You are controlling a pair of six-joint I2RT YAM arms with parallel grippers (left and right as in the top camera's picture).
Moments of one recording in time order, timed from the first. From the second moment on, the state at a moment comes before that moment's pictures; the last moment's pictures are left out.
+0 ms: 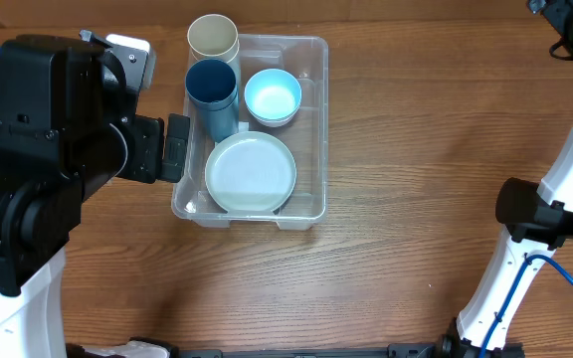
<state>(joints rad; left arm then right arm) -0.26 1.50 2.35 -1.69 -0.11 -0.01 -0.26 2.34 3.09 -1.64 0.08 0.59</state>
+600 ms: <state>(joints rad) 0.04 0.55 1.16 -0.78 0.10 -0.02 -0.26 2.34 3.09 -1.64 0.08 0.59</state>
